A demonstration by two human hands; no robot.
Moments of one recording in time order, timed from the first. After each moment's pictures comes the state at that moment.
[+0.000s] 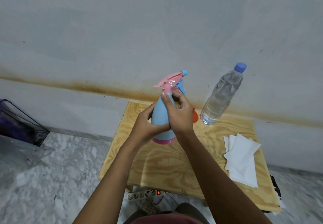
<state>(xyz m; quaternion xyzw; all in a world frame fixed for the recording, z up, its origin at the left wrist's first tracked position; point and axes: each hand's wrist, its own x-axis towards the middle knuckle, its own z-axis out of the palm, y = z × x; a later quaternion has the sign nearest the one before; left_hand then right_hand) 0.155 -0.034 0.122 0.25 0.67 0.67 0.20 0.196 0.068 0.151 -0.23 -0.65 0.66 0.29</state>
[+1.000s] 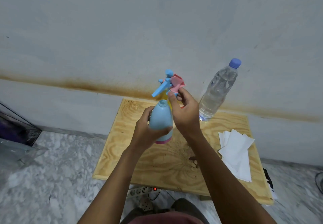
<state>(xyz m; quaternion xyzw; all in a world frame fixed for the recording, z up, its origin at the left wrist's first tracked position) 0.160 -0.019 0.075 0.21 0.72 0.64 0.16 0.211 0.097 0.148 -0.18 -0.74 0.56 0.33</state>
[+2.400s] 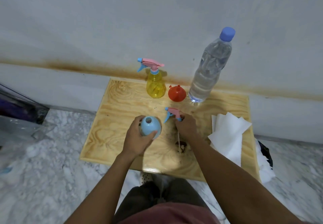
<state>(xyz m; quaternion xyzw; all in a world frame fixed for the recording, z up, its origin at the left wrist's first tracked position) 0.202 0.006 -0.023 0.15 0.85 0.48 0.16 0.254 0.210 -0.046 -0.40 -0.80 0.45 0.00</state>
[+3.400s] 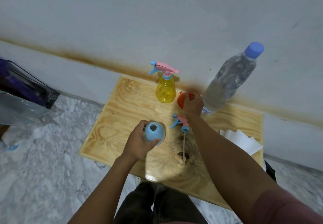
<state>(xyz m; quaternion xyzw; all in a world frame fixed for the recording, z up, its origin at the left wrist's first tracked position) 0.197 0.010 -0.015 0.12 0.84 0.49 0.20 0.145 0.251 -0.034 -0.46 -0.74 0.47 0.12</state>
